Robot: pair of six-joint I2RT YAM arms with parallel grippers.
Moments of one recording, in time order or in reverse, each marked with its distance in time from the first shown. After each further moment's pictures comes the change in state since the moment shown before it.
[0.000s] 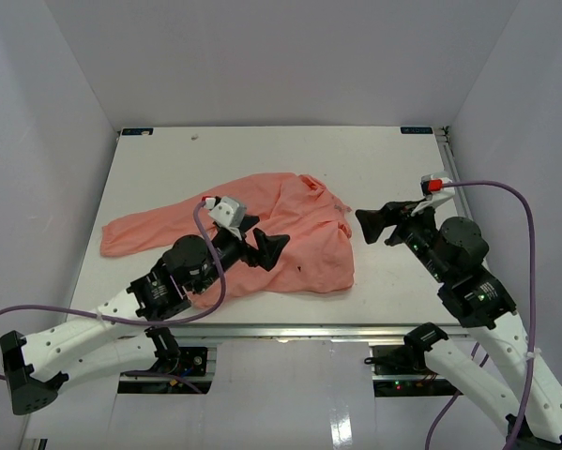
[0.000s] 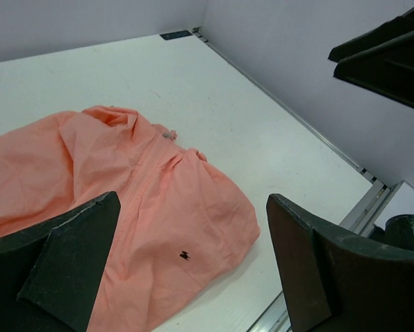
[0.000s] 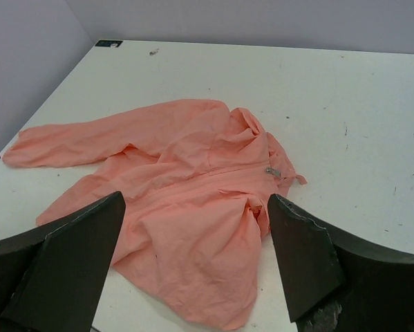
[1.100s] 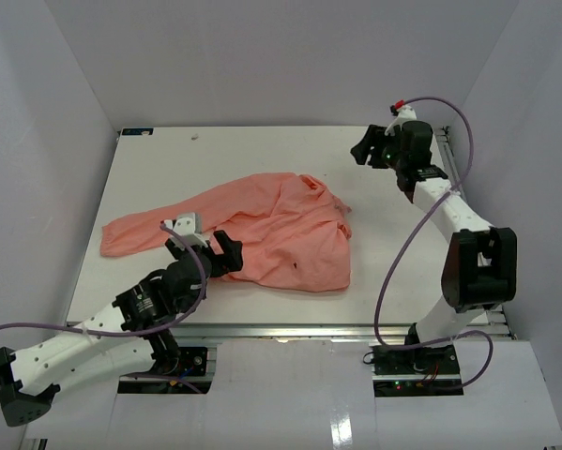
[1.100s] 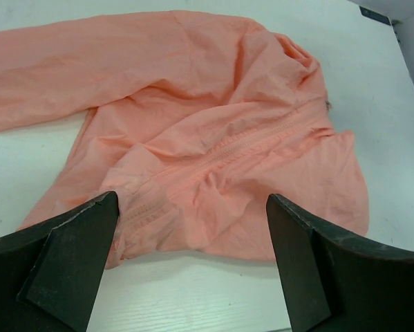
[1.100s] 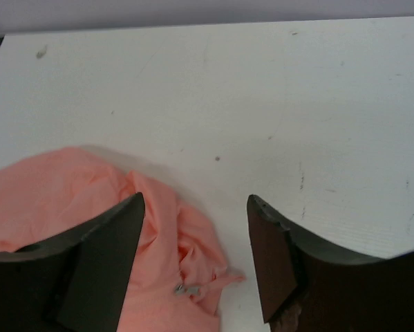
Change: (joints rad) left arm 0.000 -0.173 -0.125 -0.458 -0.517 -0.466; right arm -0.413 1.065 0.412 0.376 -0.308 0.004
